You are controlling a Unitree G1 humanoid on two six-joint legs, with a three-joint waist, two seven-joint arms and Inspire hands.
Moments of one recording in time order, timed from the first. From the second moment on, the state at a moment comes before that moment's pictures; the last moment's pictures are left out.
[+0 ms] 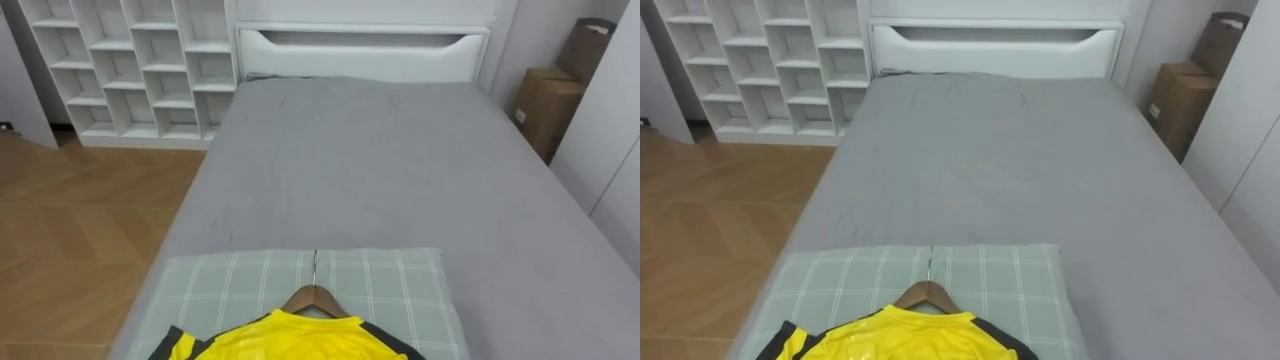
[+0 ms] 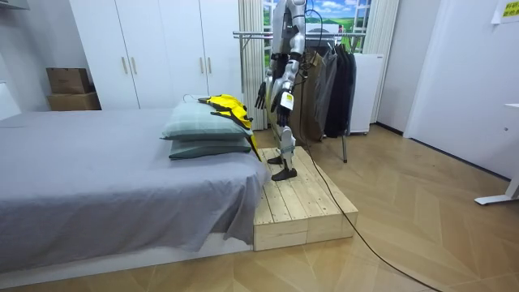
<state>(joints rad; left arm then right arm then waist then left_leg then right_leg) 0.16 0.14 0.14 1.13 -0.21 -0.12 0.35 0.07 -0.18 0.03 1.32 0.32 -0.04 0.14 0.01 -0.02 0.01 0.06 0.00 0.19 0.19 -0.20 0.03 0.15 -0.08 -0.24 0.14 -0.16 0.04</state>
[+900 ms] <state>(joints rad) 0.15 0.16 0.11 0.79 0.35 -0.21 0.79 0.08 -0.18 0.03 1.31 0.31 -0.06 0.09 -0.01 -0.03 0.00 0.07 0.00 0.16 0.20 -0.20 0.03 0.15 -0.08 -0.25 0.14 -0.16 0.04</state>
